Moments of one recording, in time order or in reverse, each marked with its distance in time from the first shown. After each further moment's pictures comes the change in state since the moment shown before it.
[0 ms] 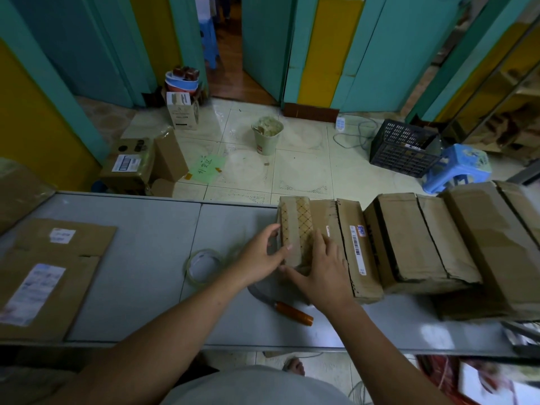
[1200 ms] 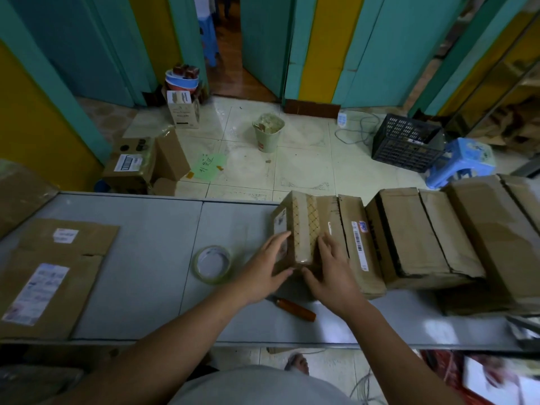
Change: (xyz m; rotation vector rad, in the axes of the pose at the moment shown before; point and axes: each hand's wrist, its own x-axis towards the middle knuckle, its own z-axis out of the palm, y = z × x) left_hand -0.027 -0.014 0.011 0.112 -0.135 0.180; right_hand -0.007 0.030 -0.007 0.173 -0.138 -0.140
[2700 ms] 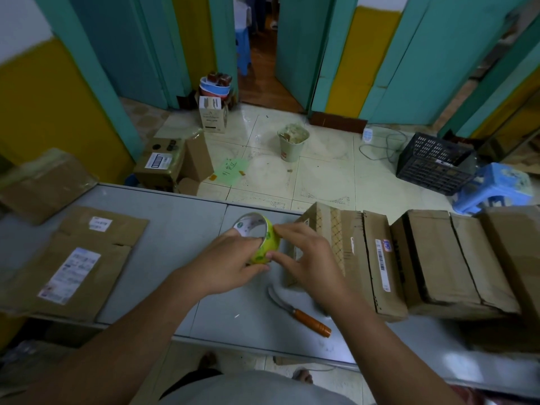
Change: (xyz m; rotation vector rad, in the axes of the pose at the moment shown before) left_hand -0.066 0.035 -0.121 0.498 0.108 0.178; right_hand 0.036 -0.118 -0.013 0.271 0.106 -0.471
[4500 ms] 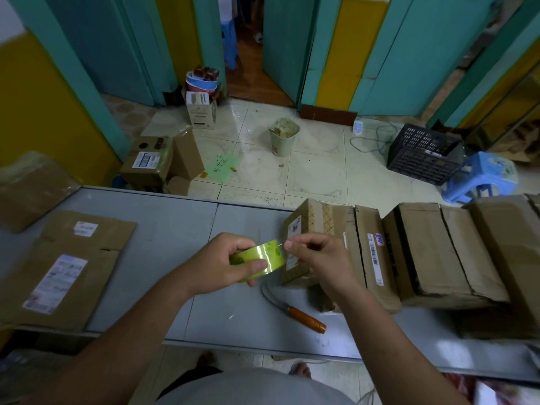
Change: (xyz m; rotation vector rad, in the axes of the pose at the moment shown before) left_hand 0.001 0.003 -0.002 -0.712 -0.092 -0.157; right_hand -0.011 0.012 -0.021 0.608 0.097 0.587
